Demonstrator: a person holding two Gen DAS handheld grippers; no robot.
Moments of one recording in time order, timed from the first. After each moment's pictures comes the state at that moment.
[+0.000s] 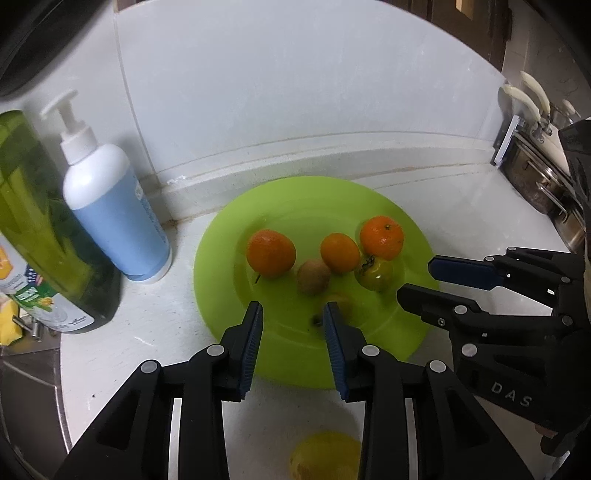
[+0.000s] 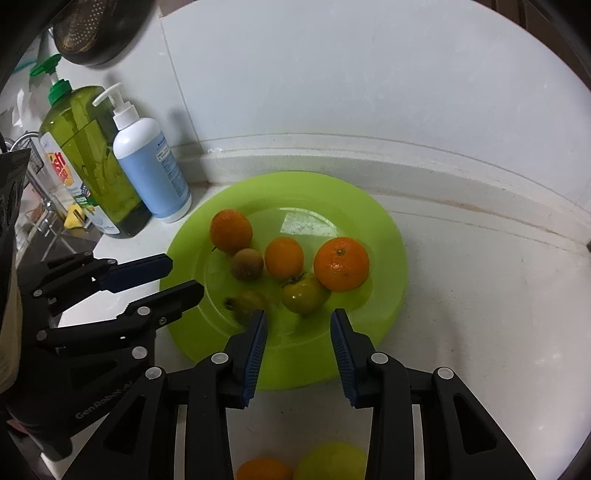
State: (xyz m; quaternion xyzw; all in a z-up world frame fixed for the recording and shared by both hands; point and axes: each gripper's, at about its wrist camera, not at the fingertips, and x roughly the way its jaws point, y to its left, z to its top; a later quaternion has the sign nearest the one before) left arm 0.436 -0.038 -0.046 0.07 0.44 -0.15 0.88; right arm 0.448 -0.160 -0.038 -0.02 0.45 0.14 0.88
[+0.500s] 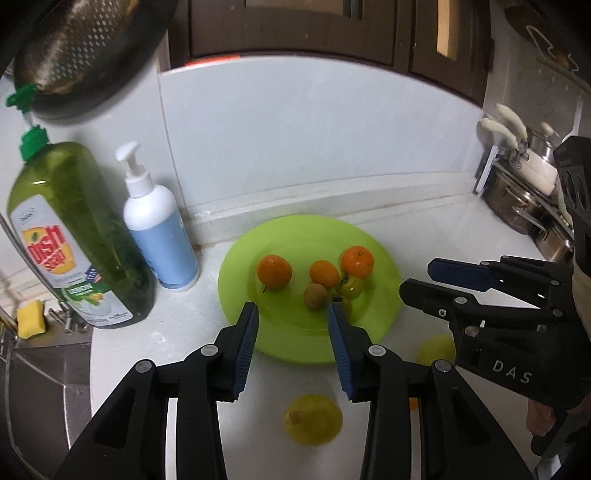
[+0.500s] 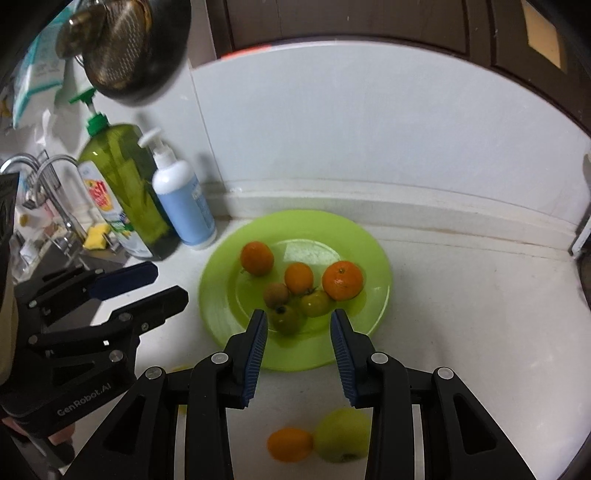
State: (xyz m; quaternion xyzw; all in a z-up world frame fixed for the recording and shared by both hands) left arm 0.380 -0.021 0.007 0.05 0.38 -0.14 0.91; right arm 0.399 -0.165 0.008 0.00 0.39 0.14 0.91
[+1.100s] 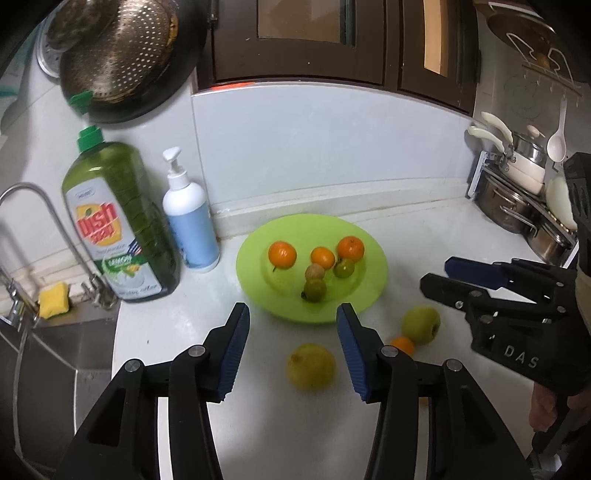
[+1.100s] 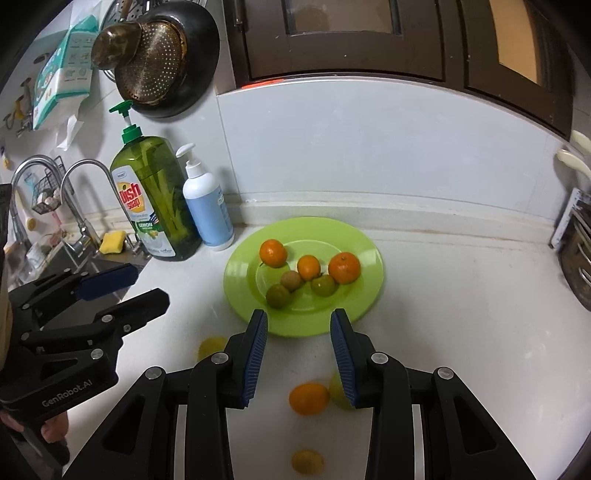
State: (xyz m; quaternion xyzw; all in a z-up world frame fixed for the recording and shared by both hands) left arm 0.308 -0.003 0.021 0.05 0.35 -0.12 0.93; right arm 0.326 -0.164 0.025 0.00 0.35 0.12 0.93
